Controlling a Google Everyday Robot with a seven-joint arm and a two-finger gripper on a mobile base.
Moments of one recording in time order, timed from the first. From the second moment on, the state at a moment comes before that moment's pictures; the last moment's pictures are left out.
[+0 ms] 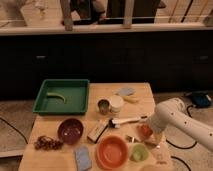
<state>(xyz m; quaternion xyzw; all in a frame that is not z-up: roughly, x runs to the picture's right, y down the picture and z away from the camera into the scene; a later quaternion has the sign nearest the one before) 0.260 0.254 0.811 -0.29 -0.15 -0.26 0.91</state>
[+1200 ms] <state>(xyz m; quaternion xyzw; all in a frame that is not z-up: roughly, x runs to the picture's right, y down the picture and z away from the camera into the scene) 0.262 0.256 0.813 -0.28 -0.16 -0.29 0.90</state>
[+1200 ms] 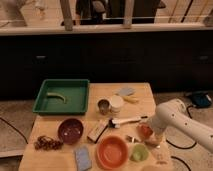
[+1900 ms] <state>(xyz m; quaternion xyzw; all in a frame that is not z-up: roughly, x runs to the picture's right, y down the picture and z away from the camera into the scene) 0.264 0.258 0.813 -0.27 -0.16 -0.30 0.90</state>
